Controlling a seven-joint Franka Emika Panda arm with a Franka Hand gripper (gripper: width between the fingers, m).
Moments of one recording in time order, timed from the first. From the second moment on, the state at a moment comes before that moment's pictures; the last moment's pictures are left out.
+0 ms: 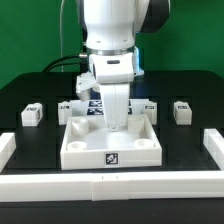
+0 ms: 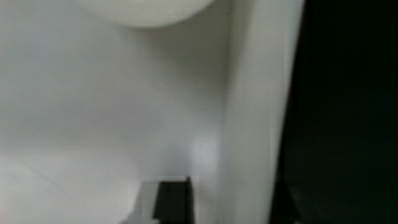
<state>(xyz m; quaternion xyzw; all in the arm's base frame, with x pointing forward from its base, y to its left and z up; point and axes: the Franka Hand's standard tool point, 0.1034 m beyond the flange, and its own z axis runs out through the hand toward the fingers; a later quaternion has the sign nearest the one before) 0.431 -0.021 0.006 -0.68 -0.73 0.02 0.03</state>
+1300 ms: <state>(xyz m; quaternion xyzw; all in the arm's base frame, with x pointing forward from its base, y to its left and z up) 0.466 0.056 0.007 -0.70 -0.71 -0.01 0.02</state>
